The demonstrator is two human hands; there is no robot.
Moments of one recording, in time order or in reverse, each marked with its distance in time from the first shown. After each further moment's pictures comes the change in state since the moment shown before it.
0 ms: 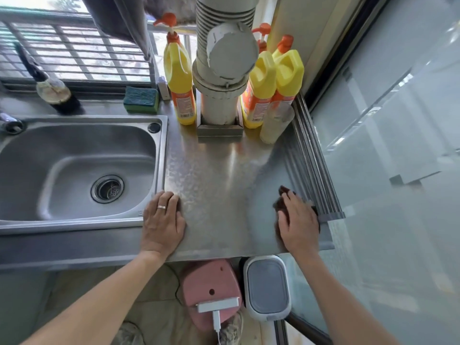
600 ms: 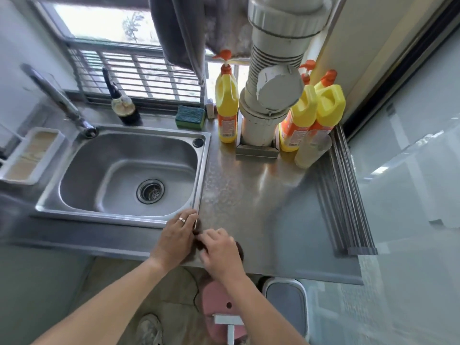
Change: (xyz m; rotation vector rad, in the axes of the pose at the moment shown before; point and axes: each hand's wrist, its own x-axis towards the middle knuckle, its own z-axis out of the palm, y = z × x) left_hand -0.014 -0.041 -0.052 -0.069 -0.127 0.156; right_hand -0.033 -0.231 0.039 0.307 -0.497 -0.428
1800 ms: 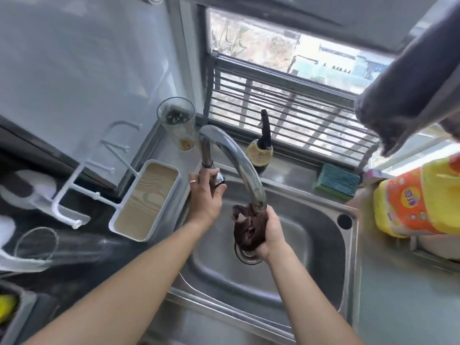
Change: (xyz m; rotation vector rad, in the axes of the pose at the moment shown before) left_hand 0.142 -0.381 -0.123 -0.594 0.408 -0.654; right_hand 0.394 -0.182 0.083 1.879 -0.136 0.881
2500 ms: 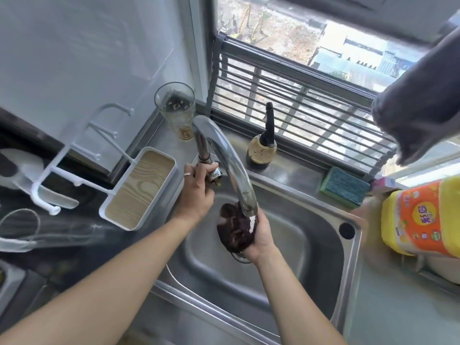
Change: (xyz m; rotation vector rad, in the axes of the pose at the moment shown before) left_hand 0.001 -0.015 0.002 0.160 0.006 0.104; right_hand 0.025 0.007 -0.026 -0.038 -0.059 0.135
